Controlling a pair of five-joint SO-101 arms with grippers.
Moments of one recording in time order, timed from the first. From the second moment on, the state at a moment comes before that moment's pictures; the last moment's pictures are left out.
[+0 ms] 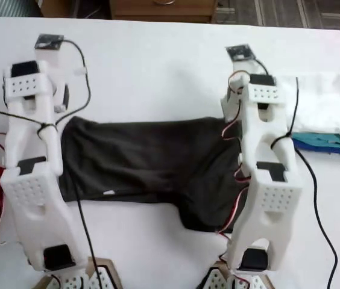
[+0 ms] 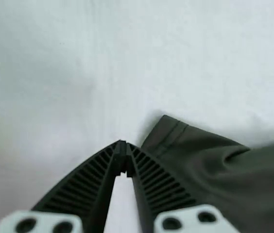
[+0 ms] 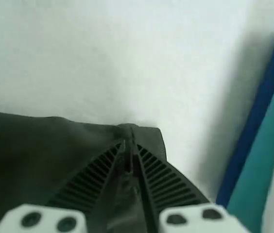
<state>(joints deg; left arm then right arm) -20.2 36.3 -34.4 82.9 -12.3 -0.1 30.7 -19.8 70.9 17.1</state>
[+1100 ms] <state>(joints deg) -17.0 -12.6 51.2 49.2 -16.7 -11.5 -50.9 66.3 77.7 65.8</state>
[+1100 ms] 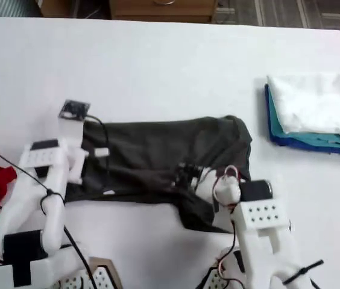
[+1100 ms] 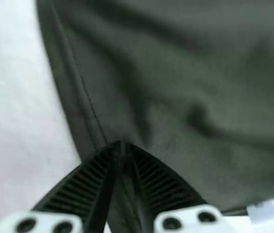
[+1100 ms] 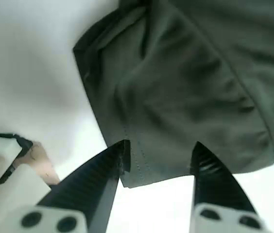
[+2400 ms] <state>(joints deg) -16.9 -12.9 53.0 46.6 -16.7 -21.7 -54.4 82.1 67.4 71.3</state>
